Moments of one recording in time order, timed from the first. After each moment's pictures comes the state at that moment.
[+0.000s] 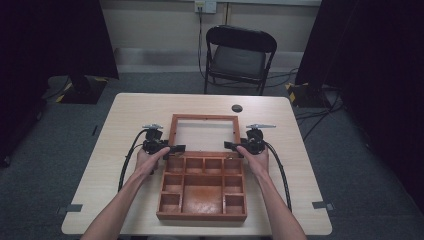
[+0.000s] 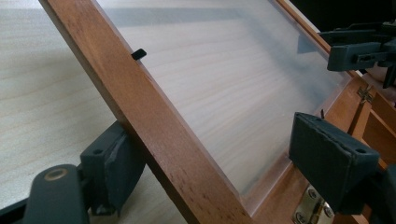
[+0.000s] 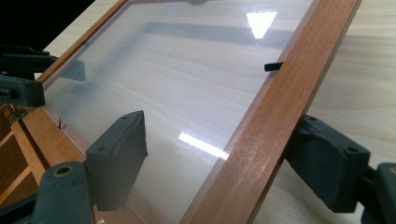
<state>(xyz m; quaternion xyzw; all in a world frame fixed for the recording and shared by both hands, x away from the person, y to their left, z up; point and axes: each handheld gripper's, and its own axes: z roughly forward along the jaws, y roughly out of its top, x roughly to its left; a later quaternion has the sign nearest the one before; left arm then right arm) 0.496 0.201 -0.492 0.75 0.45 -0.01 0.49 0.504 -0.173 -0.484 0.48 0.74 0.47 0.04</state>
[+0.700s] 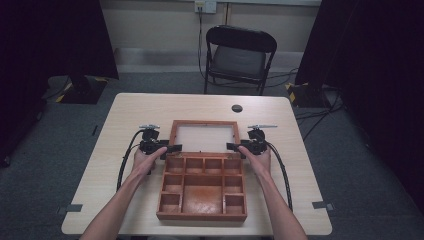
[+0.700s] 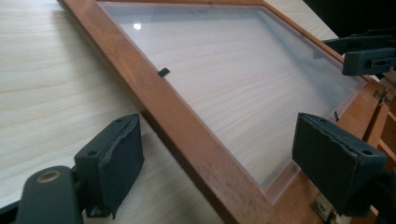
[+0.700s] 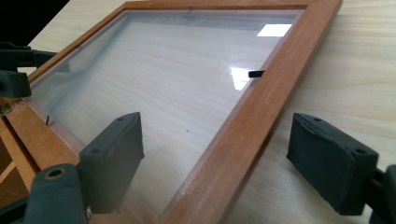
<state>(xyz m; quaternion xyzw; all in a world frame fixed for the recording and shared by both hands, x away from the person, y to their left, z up) 0.495 0.216 -0.491 0.74 0.47 0.00 0.49 0.504 -0.180 -0.484 0.50 0.74 0.45 0.03</state>
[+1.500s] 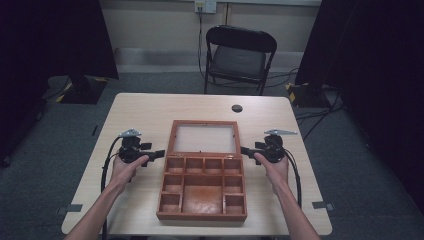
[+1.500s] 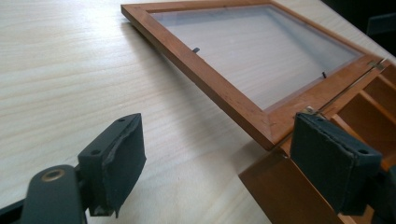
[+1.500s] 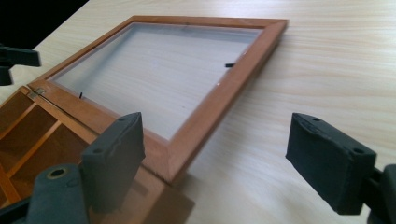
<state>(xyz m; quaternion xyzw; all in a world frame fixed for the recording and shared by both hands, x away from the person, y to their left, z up) 0.447 0.261 -0.470 0.75 0.46 0.07 0.47 0.454 -0.220 -0.453 0.49 0.74 0.45 0.10</state>
